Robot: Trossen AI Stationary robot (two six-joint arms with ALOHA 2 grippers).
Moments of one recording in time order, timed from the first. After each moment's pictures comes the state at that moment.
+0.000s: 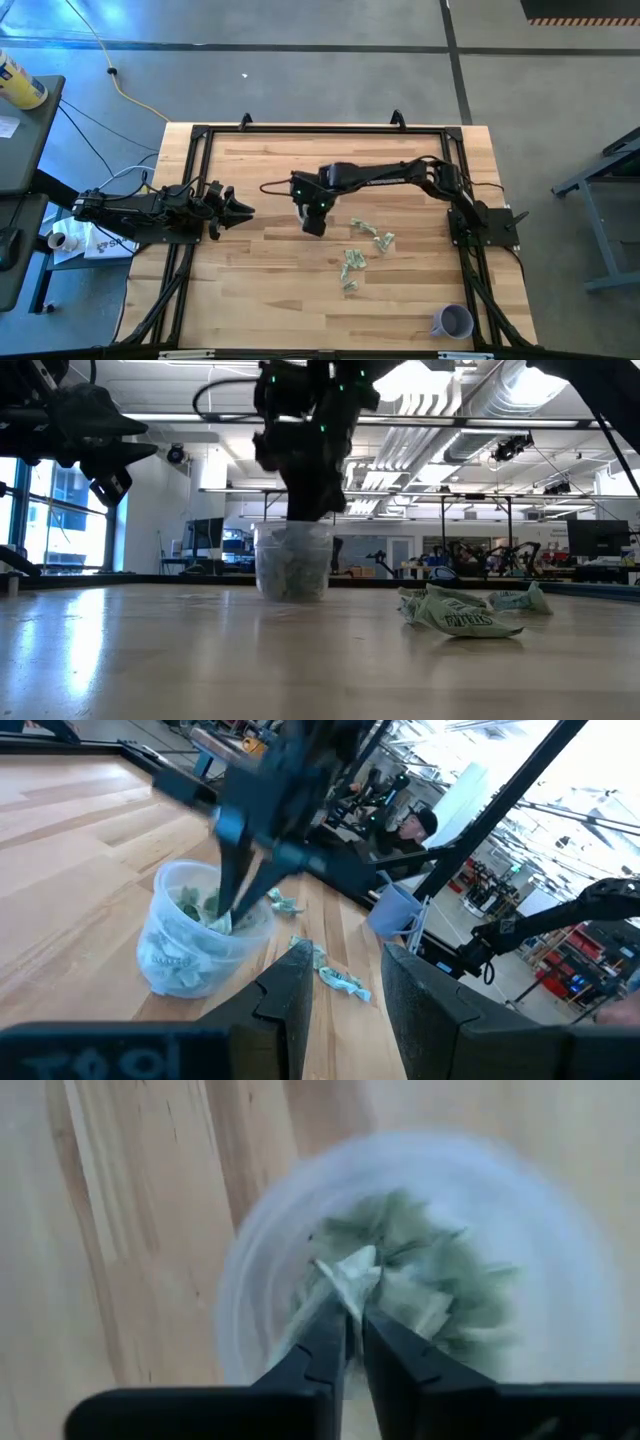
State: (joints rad) left arm -0.06 0.04 0.01 0.02 -0.01 -0.58; right arm -0.09 2.19 1.85 -0.87 -0.14 0.18
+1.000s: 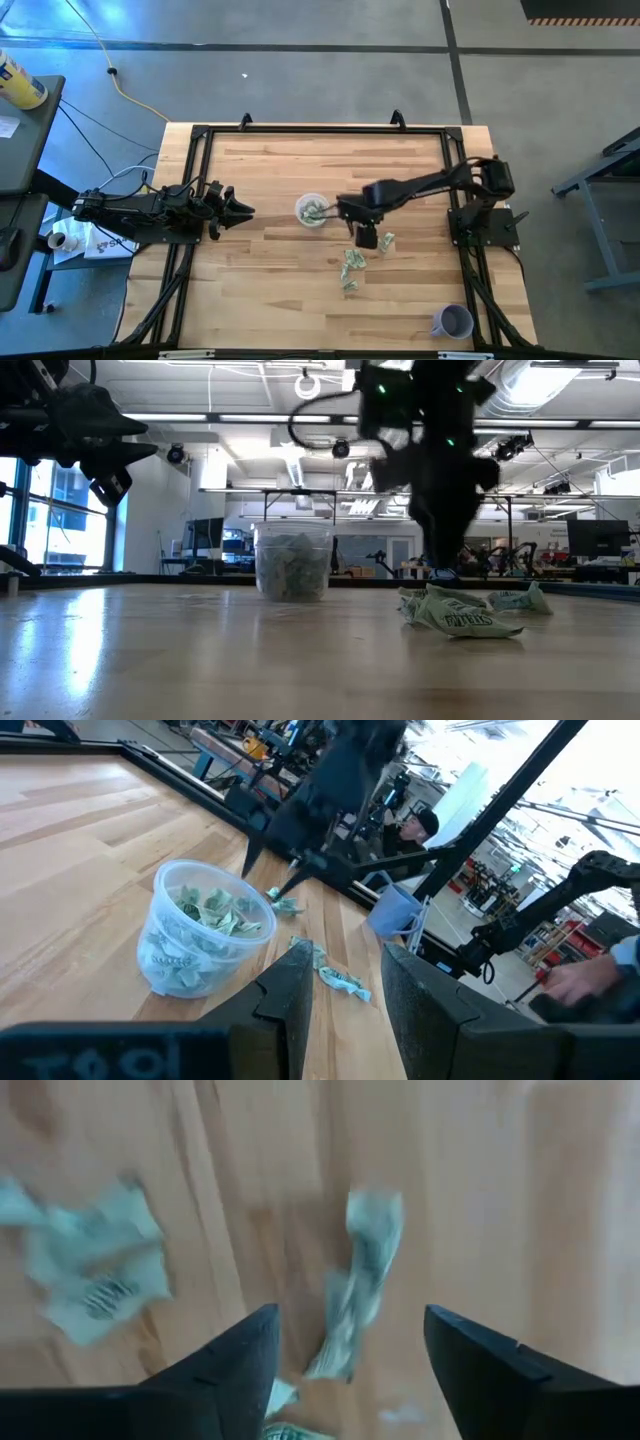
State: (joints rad) left arm -0.06 0.04 0.01 0.02 -0.01 -0.58; right arm 0.00 1.79 1.21 -0.85 0.02 0.18
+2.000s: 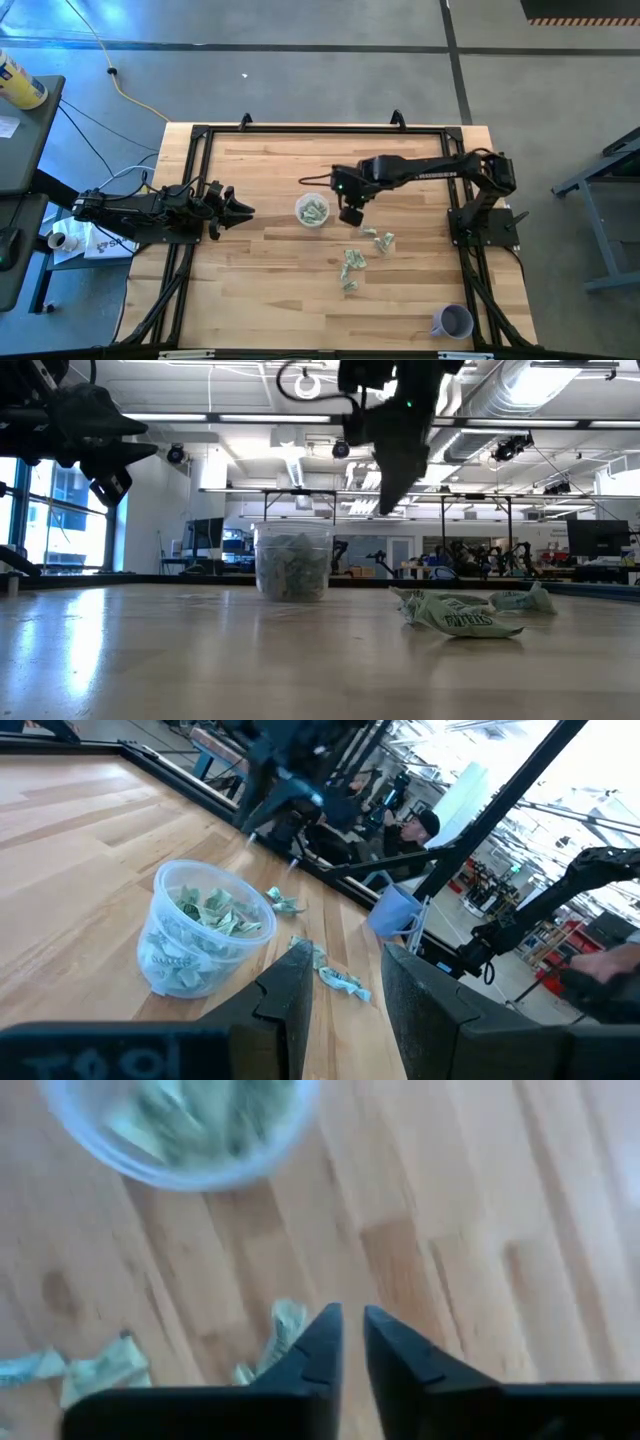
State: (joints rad) left arm -0.06 0.04 0.01 0.02 -0.01 -0.58; right arm -0.09 1.77 1.43 -0.92 0.10 0.24
